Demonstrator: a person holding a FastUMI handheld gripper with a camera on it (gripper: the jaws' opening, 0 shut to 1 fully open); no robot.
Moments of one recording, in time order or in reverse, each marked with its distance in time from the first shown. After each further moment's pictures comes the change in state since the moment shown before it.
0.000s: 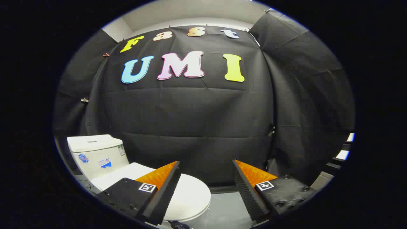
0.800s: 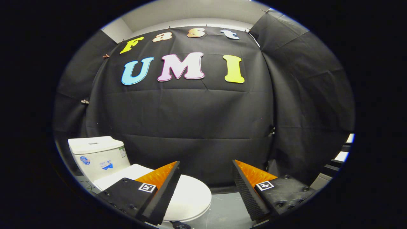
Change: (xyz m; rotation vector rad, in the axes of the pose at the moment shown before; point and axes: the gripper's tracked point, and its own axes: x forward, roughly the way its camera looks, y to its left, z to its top) arm -0.002 0.003 0.012 0.013 -0.010 0.004
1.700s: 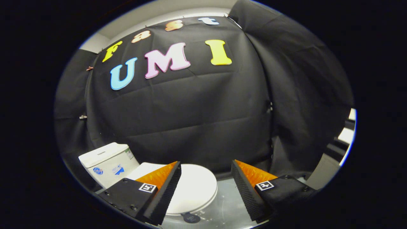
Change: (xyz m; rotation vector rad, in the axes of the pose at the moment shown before) arm -0.031 -0.023 -0.056 0.241 0.245 -0.008
